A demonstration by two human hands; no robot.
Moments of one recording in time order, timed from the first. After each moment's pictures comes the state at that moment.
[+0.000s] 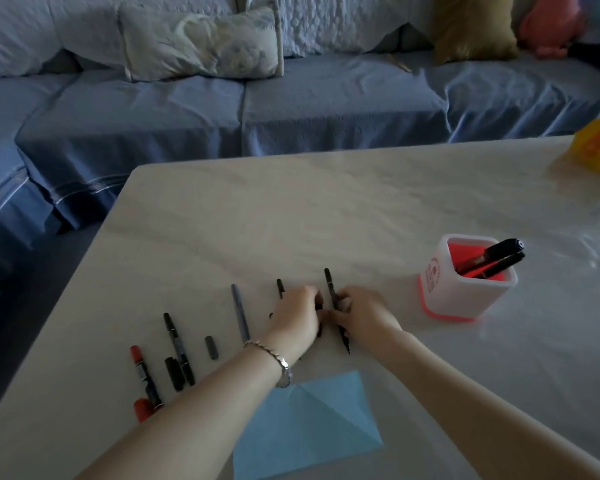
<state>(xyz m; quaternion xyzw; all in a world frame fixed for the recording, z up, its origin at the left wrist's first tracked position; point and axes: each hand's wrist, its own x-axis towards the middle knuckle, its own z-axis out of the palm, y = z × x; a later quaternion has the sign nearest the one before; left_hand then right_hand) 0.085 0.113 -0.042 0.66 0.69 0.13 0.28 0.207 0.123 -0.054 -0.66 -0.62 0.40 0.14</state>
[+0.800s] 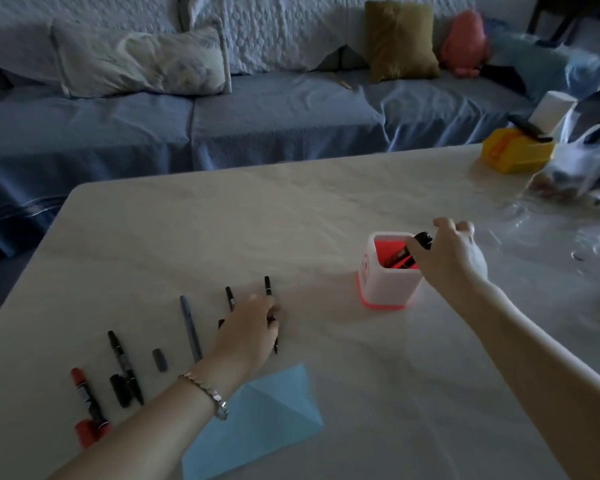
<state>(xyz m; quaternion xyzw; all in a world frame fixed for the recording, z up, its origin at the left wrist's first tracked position) 0.095 0.080 -0.019 0.72 0.64 0.15 0.23 0.350 0.112 0.051 -0.84 -0.50 0.09 0.19</state>
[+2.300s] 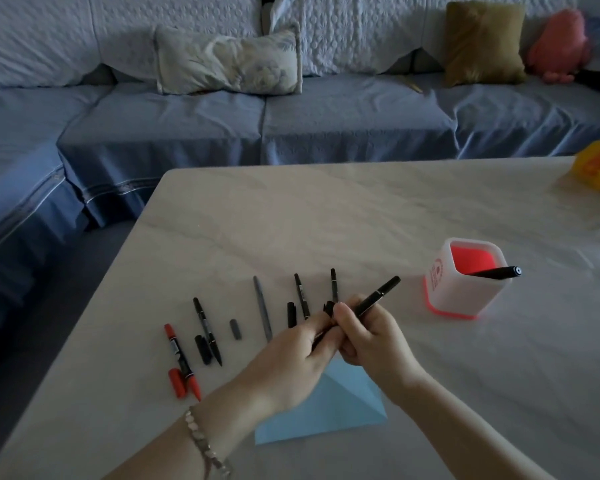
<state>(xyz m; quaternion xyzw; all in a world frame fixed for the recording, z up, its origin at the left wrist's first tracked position) 0.054 0.003 0.028 0.69 0.55 0.23 0.42 0.184 0.025 0.023 -0.46 -0.49 0.60 0.42</state>
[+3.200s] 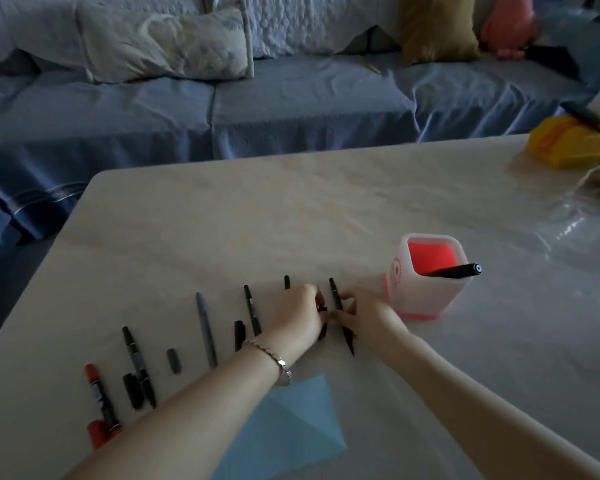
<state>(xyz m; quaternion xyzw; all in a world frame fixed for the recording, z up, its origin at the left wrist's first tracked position) 0.133 0.120 -0.027 0.66 0.68 0.11 0.30 0.258 0.120 -0.050 -0.69 -0.62 0.35 0.15</state>
